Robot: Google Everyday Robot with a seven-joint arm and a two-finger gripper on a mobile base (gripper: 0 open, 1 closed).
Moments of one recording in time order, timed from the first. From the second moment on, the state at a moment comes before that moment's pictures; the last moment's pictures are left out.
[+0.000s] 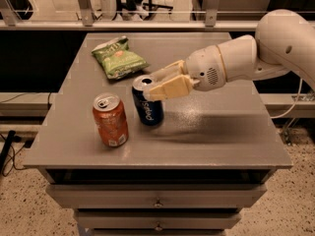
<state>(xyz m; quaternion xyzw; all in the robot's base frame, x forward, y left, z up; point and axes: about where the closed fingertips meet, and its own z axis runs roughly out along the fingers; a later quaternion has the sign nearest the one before) 0.513 -0.011 0.923 -0.50 0.66 0.43 0.36</state>
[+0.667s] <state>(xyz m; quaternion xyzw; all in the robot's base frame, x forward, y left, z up) 0.510 -0.011 0.924 -0.50 0.67 0.43 0.35</state>
